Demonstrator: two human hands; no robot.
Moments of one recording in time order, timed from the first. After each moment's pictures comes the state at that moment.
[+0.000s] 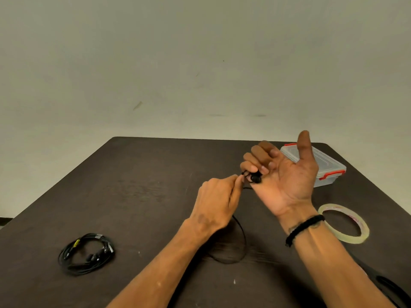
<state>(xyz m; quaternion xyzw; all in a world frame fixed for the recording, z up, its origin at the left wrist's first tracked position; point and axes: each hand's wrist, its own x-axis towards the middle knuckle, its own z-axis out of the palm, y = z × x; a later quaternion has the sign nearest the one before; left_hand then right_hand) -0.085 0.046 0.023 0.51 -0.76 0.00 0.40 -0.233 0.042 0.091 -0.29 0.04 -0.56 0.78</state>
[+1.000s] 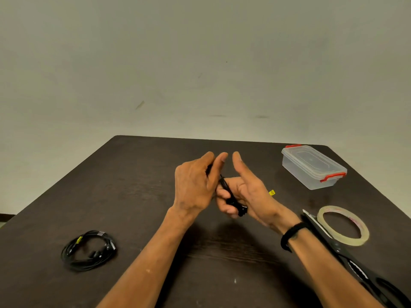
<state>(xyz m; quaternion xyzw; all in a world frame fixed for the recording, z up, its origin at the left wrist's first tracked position) -0.049 0.041 0.053 0.50 -0.67 0.11 0.54 -0.210 0.046 0.070 -0.68 0.32 -0.23 0.62</state>
